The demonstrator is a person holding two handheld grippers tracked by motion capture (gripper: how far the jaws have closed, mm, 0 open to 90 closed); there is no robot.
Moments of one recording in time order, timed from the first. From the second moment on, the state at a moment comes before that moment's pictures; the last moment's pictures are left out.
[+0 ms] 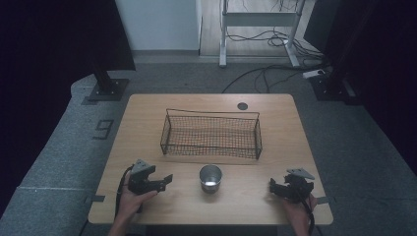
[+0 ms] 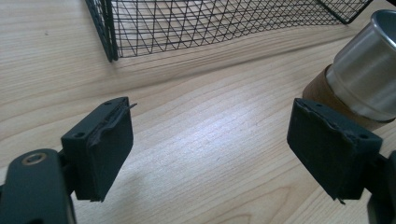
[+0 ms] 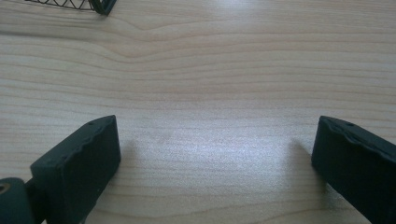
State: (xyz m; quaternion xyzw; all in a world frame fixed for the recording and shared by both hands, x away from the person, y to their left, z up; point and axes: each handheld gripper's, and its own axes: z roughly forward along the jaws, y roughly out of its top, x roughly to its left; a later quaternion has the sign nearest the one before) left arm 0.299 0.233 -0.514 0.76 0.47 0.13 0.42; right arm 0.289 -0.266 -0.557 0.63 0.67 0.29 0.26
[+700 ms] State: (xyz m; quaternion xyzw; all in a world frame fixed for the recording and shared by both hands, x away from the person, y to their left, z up) left arm 0.297 0.233 -0.512 0.76 0.46 0.13 0.44; right arm 0.282 -0.266 -0.556 0.63 0.67 0.29 0.27
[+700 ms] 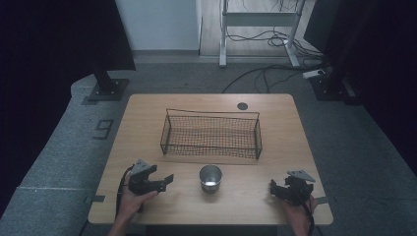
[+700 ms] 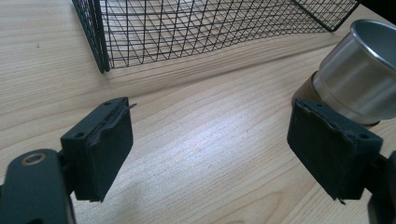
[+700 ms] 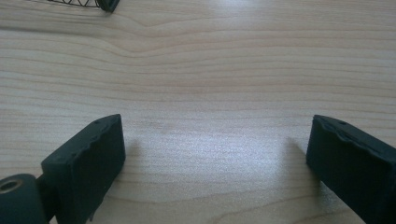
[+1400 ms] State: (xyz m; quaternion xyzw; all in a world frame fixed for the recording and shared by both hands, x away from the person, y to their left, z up) left arm 0.291 0.231 -0.500 0.74 0.47 0.14 0.46; right arm 0.280 -0.265 -0.556 0.62 0.67 0.30 0.27
